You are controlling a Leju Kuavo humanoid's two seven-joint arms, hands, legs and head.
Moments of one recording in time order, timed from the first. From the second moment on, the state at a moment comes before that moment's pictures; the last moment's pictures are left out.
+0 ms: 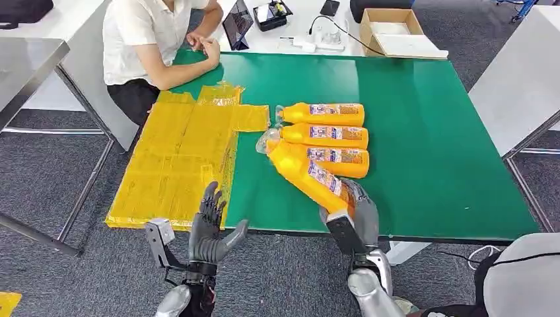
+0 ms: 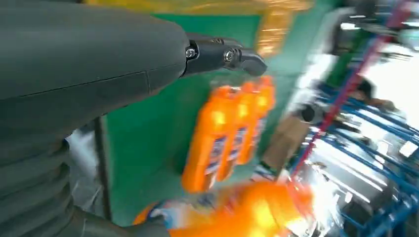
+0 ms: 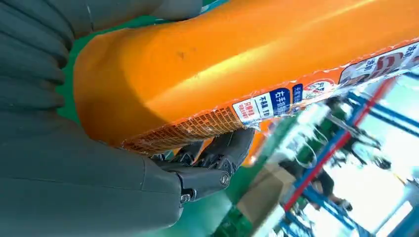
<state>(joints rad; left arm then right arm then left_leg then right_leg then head) 0.02 -0.20 -0.43 -1.31 0.35 0.13 -0.37 -0.19 0.09 0.30 -1.03 0.54 -0.49 -0.52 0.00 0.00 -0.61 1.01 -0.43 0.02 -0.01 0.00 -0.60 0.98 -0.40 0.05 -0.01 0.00</state>
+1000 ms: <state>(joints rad) -0.08 -0.21 -0.47 -1.25 0.49 -0.11 -0.38 -0.20 0.12 0.56 -1.10 0.46 -0.36 -0.62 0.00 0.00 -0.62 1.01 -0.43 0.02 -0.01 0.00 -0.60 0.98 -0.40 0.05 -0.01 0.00</state>
